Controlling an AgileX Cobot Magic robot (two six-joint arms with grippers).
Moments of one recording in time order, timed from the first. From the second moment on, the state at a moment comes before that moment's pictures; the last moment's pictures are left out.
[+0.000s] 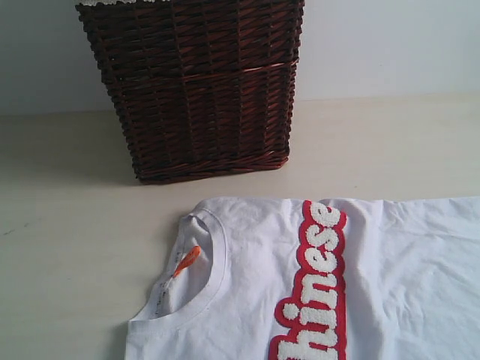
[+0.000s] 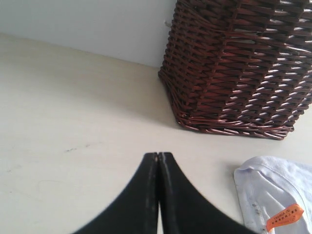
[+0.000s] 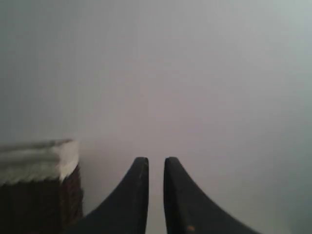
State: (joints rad) left arm 0.05 0.30 0.00 -1.47 0.18 1.18; right arm 0.08 0.21 -0.36 0.73 -0.11 -0.65
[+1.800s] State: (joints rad) left arm 0.05 1.23 -0.37 -1.30 0.46 1.40; right arm -0.01 0.01 0.00 -0.01 0.34 0.05
